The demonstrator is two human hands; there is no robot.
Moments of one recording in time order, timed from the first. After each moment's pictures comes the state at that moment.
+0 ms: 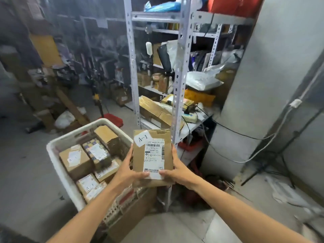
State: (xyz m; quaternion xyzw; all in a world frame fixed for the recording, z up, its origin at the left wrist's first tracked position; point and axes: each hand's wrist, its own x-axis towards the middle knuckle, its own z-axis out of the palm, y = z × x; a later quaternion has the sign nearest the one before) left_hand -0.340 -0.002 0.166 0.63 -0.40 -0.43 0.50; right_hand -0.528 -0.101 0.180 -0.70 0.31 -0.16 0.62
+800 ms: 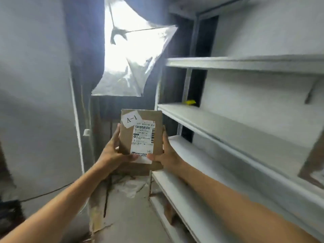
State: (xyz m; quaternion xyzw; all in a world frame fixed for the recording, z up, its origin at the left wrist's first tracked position) left_hand -0.784 -0.228 0.352 0.19 -0.71 -0.59 0.34; right_hand -0.933 -0.096 0.360 -0.48 0.66 -0.53 0.24
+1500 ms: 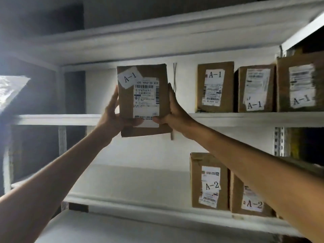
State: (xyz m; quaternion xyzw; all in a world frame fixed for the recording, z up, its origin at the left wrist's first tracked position) left_hand -1.063 -0.105 0.636 -0.35 -0.69 -0.56 0.30; right_hand -1.058 0.095 0.650 -0.34 0.77 -0.49 -0.22
